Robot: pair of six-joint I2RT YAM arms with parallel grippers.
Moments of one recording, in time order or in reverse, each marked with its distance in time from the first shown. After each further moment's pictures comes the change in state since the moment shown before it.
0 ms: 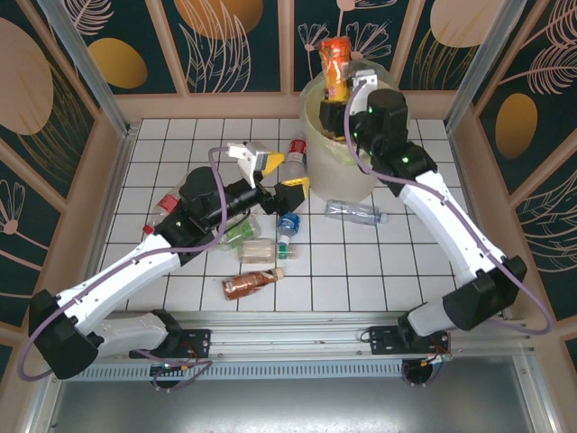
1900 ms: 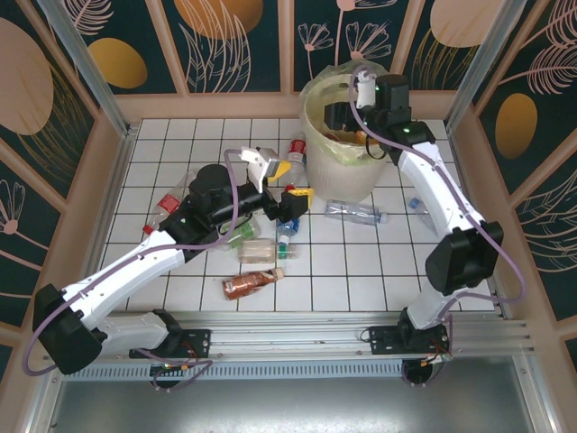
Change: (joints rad) left arm 0.000 0.035 0.019 -0.095 0.081 0.090; right arm -0.172 0.181 0.117 -0.174 -0.312 -0.011
